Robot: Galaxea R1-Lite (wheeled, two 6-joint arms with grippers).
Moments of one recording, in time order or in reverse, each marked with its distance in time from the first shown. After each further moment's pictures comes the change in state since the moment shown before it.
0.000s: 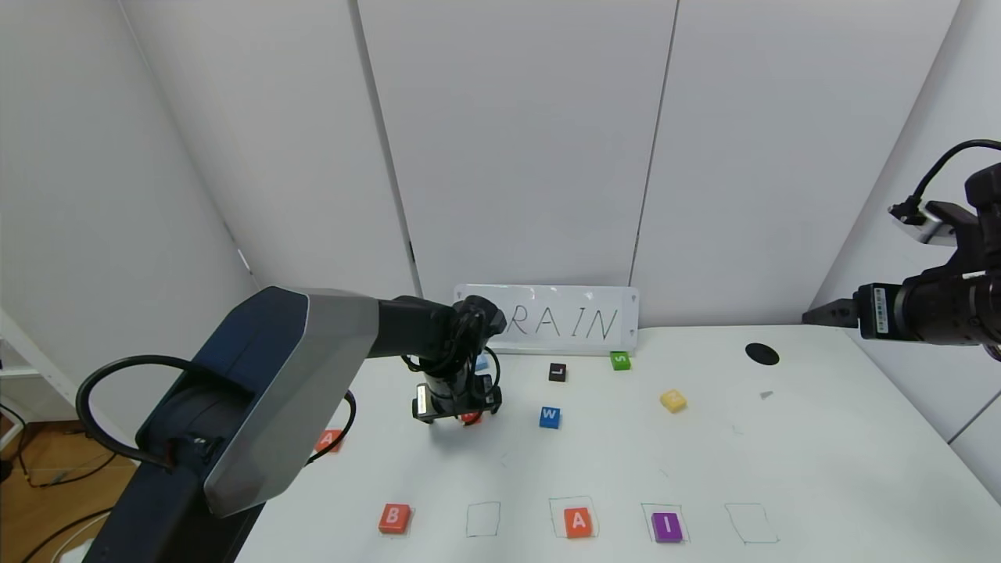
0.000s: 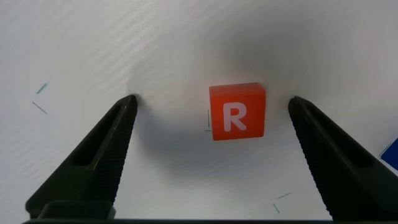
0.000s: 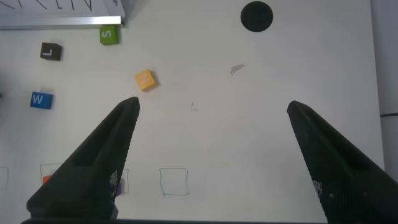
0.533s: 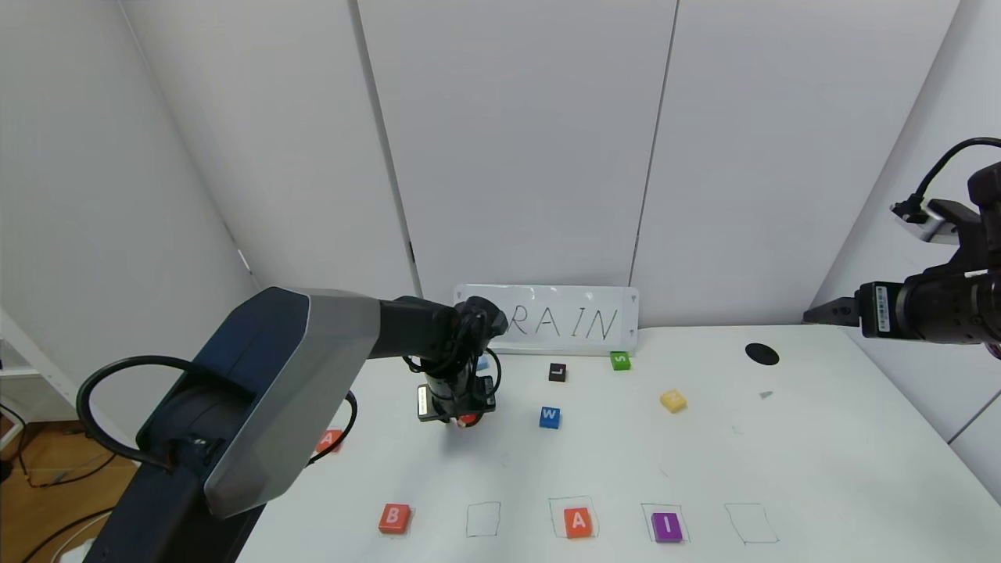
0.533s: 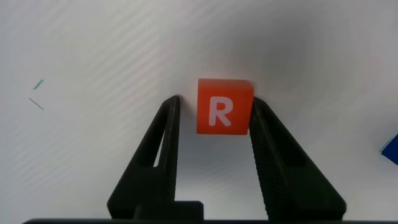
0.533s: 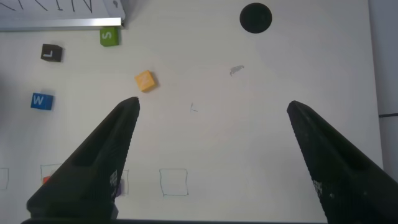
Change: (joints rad) left arm -0.005 0.000 0.001 0.008 0.001 0.001; right arm -0.004 -0.003 -0.002 0.000 0.000 0.000
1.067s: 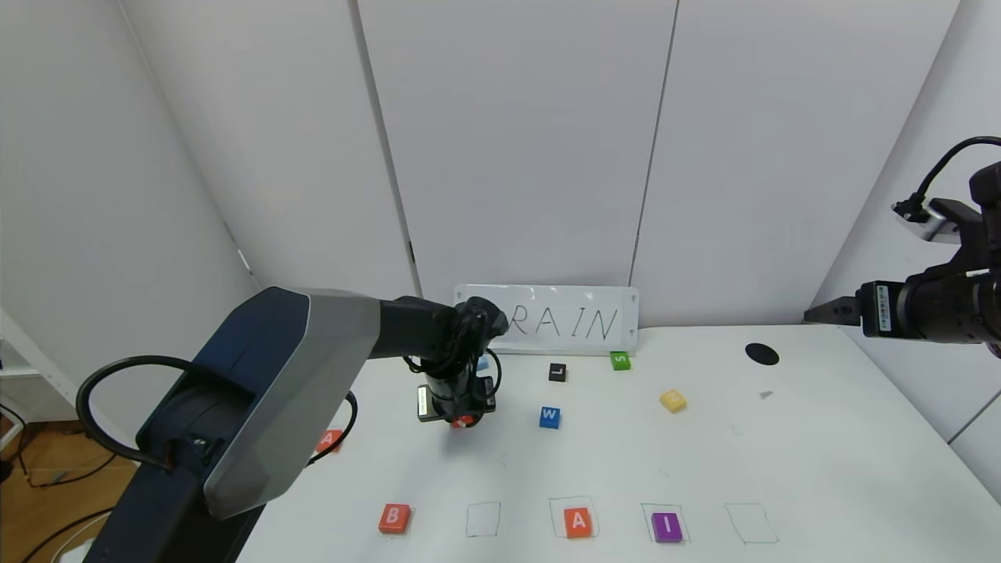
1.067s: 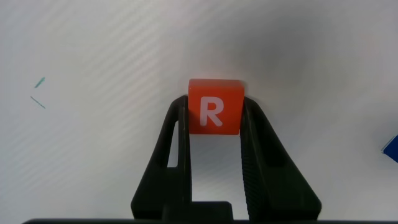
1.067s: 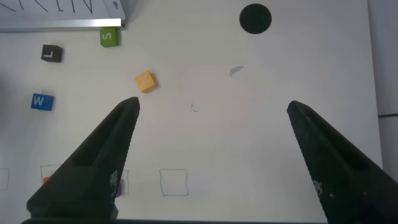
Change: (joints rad) left arm -0.001 -0.002 0.002 0.003 0.000 0.001; right arm -0.001 -0.001 -0.001 0.000 0.000 0.000
